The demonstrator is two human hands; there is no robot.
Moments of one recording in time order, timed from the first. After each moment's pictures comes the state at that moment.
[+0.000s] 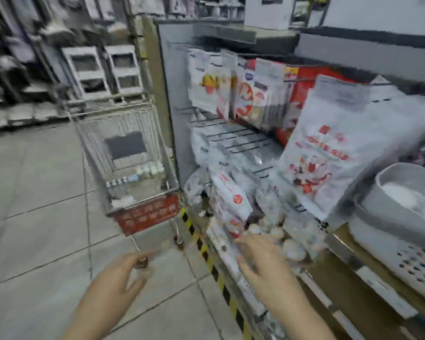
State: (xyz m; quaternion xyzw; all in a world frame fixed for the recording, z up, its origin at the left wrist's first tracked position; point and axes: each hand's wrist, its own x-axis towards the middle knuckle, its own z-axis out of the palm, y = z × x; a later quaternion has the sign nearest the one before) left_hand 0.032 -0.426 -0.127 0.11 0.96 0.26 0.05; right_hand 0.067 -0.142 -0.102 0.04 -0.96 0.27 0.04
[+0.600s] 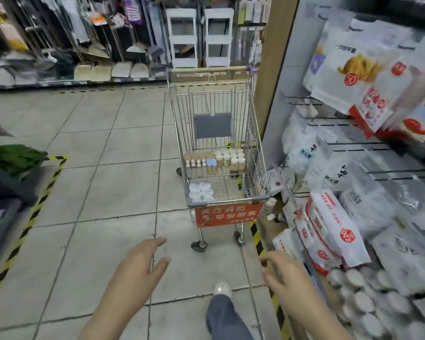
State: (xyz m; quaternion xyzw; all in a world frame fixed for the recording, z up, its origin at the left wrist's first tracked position) left_hand -0.080 -0.605 -0.170 -0.10 0.95 0.29 0.02; right_hand -0.129 -0.305 -0.192 0.13 -0.94 0.29 -0.14
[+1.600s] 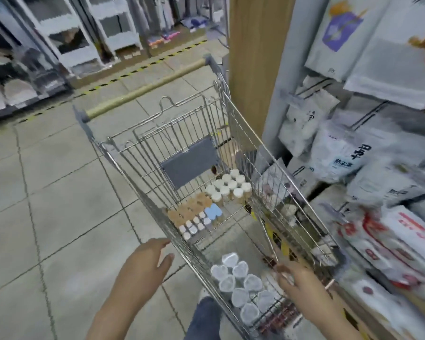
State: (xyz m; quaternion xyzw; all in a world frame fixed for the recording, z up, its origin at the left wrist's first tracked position) left_hand -0.633 -0.799 -0.216 0.11 0.96 0.15 0.19; right_hand -0.505 -0.500 -0.276 -0.19 -0.89 0.37 -0.21
